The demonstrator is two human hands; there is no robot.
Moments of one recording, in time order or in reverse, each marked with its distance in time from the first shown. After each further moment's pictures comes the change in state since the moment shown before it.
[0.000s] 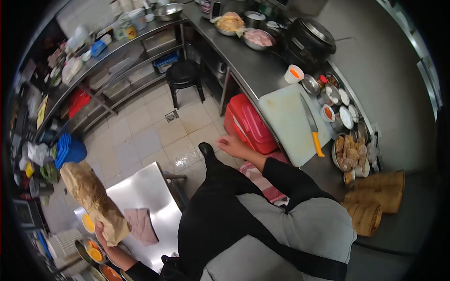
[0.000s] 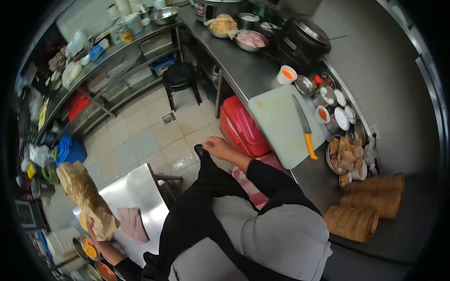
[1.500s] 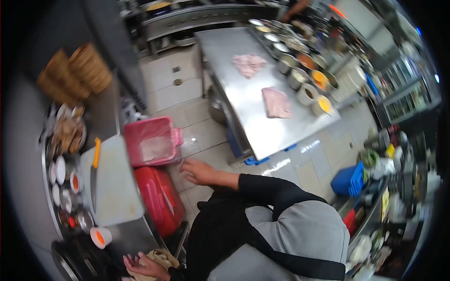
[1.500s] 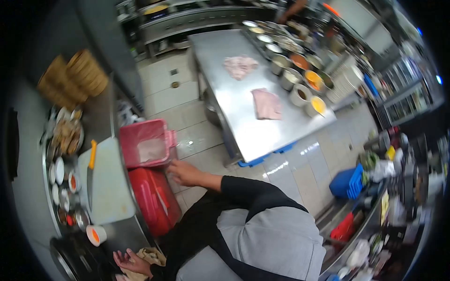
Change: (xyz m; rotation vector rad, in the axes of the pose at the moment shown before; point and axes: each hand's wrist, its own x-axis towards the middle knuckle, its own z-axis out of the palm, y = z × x) left_hand 0.424 -0.276 0.838 0.234 -2.269 0.876; right_hand 0.149 -0.092 0.116 -0.414 2.311 1.226
